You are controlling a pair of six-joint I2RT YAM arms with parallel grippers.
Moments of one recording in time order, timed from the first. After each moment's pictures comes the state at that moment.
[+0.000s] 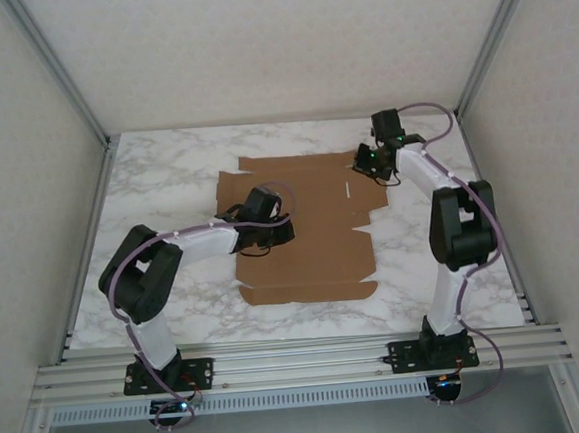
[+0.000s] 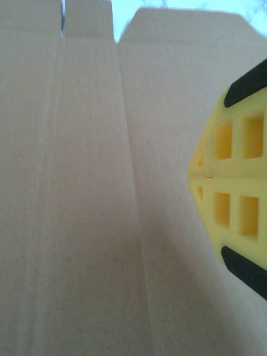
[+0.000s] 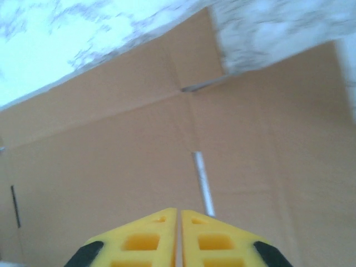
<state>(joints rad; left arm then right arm) -0.61 1.83 1.03 -0.13 0.21 -0.77 0.20 1.97 1.55 -0.58 -0.23 0.53</state>
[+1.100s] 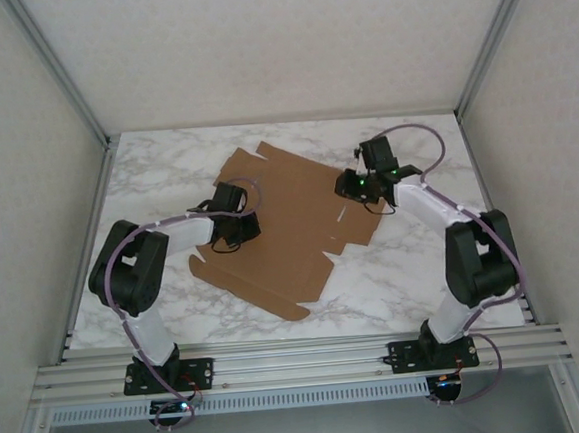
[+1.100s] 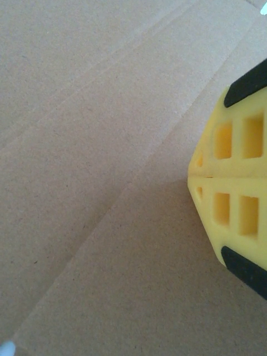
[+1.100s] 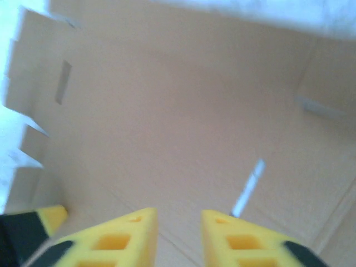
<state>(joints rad) -0.39 1.82 0.99 -0.21 0.20 -0.71 0.32 1.64 1.18 -0.39 -0.23 0.54</state>
